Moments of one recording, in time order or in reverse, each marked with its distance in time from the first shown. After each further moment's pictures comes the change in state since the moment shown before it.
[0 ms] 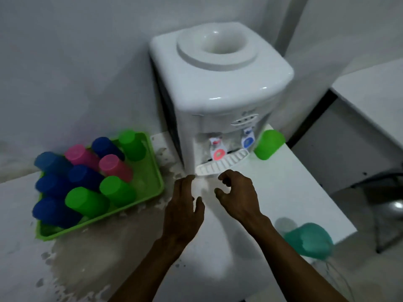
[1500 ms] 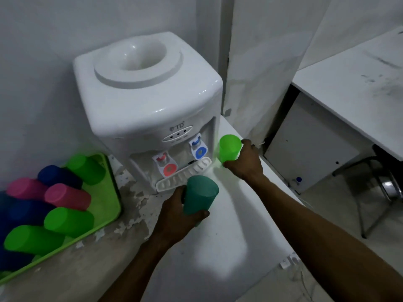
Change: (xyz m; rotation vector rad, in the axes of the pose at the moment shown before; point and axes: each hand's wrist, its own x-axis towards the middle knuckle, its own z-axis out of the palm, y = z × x) left_hand 0.044 0.054 0.071 -0.269 -0.335 -0.161; right_hand 0.118 0.106 -0.098 0.031 0.096 0.332
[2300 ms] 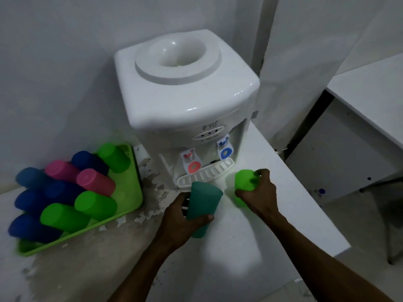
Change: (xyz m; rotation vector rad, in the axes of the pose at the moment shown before) left_hand -0.027 -0.017 -0.029 -0.165 0.088 -0.154; right_hand -0.054 0.028 0.040 0.185 -0.030 -0.030
